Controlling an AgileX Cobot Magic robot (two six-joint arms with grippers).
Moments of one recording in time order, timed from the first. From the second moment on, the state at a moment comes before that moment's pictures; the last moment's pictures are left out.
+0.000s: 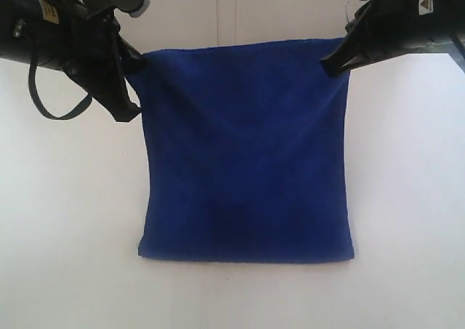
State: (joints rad) left arm -0.56 1.37 -1.07 0.06 0.42 0.55; right arm 0.28 1.33 -1.07 -0.39 0.43 0.00
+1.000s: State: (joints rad) left arm -0.50 1.49 -1.09 0.08 0.26 0.54; right arm 0.28 1.47 -1.12 -0.59 0.42 0.17
